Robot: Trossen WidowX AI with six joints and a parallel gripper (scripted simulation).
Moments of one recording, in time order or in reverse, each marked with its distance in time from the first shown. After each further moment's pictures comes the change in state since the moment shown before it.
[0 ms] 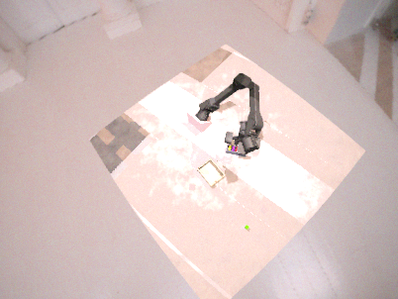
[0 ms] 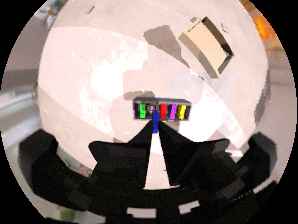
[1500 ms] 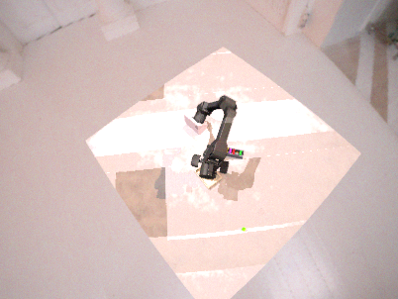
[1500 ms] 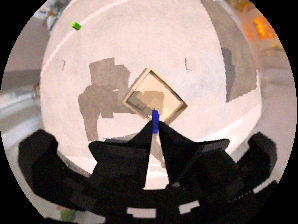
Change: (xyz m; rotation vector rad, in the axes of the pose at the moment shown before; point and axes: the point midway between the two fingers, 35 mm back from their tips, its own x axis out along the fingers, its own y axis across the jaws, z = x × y) arm -0.019 -0.124 0.156 0.002 -0.015 -0.004
